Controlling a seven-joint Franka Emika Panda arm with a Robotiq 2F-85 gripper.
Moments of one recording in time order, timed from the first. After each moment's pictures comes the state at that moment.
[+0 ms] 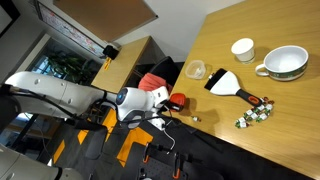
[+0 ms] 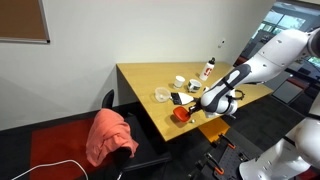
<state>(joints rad) -0.13 0.31 0.09 -2.72 0.61 3.34 -0.36</state>
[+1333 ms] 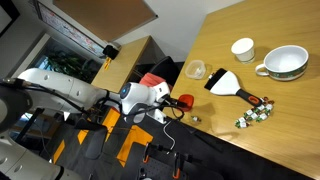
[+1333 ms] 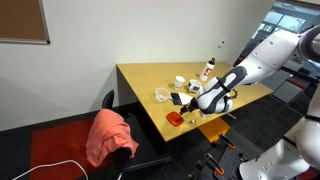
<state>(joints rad) -0.04 0.36 0.01 -2.65 0.43 3.30 -0.21</state>
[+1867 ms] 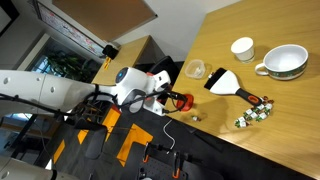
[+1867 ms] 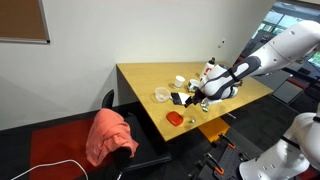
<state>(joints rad) 0.16 0.20 -0.33 -2.59 0.21 2.96 -0.15</state>
